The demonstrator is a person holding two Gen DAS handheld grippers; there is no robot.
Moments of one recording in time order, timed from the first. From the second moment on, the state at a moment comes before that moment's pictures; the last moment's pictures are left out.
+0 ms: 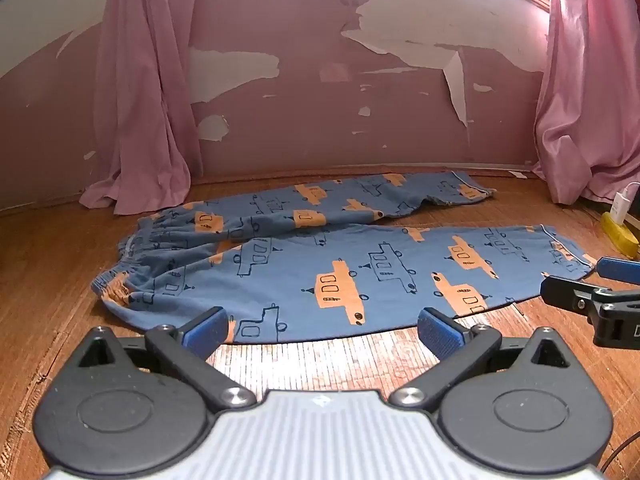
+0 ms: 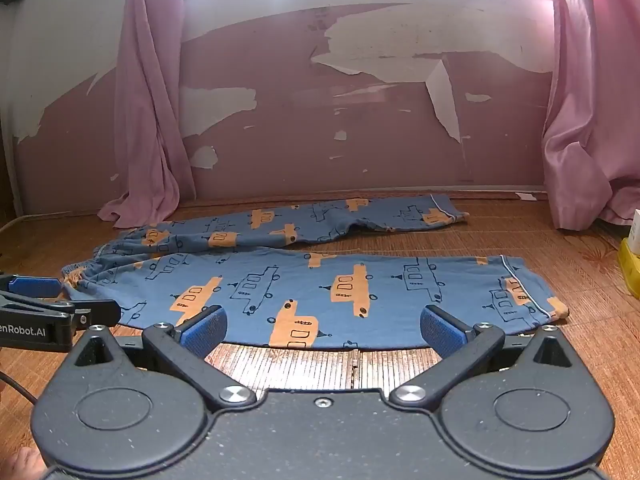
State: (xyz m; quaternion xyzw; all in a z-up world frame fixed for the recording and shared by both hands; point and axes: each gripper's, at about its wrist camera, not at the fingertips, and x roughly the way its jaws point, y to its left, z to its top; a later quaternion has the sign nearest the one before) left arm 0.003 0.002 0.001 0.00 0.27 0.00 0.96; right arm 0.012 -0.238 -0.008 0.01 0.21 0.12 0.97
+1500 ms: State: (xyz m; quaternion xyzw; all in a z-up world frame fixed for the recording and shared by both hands) left arm -0.002 0.000 0.001 0.00 0.26 0.00 0.96; right arm 0.013 -0.237 -0.011 0.01 0.22 0.12 0.97
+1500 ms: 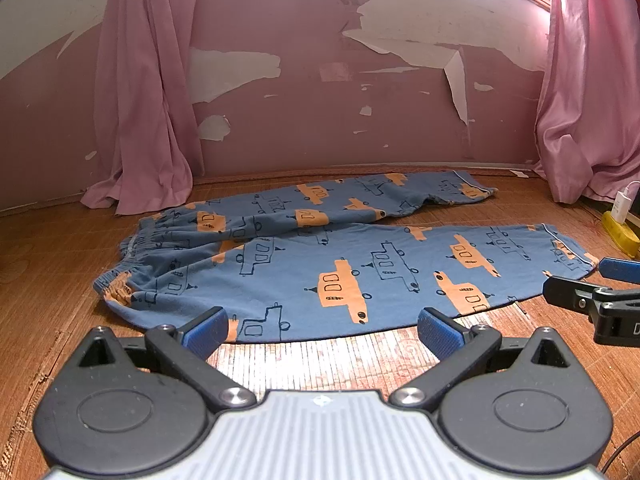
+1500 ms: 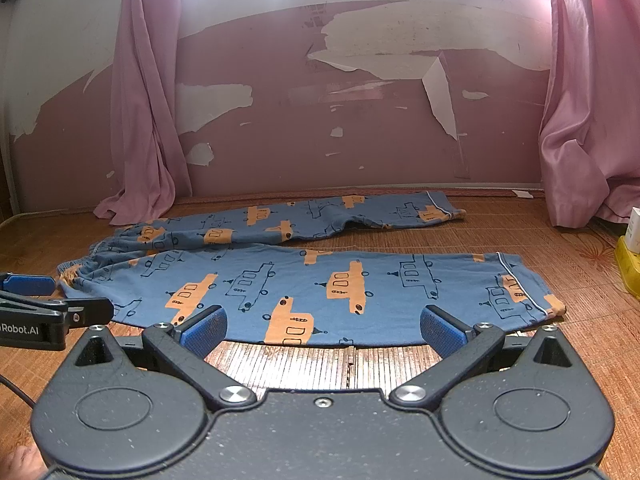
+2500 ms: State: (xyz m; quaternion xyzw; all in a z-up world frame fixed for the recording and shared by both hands) left arm 0.116 0.036 0.086 0.08 0.34 0.01 0.94; right arm 0.058 -0.271 0.026 -0.03 0.20 0.16 0.97
